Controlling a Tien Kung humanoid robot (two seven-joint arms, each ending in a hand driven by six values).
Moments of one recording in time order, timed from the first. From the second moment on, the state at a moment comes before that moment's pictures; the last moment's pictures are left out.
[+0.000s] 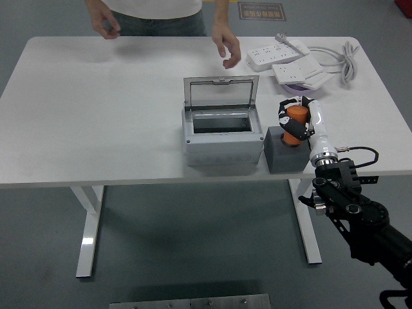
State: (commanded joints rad) left arm -0.19 0.30 -0.90 -0.44 0.96 -0.06 0.65; right arm 0.52 -0.17 0.88 0.80 -0.98 -0.47 0.43
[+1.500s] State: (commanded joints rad) left arm -0.18 0.32 -0.92 -0.44 0.97 -0.05 0.65; right arm 0.81 -0.19 0.62 0.94 -1.93 -0.23 -0.12
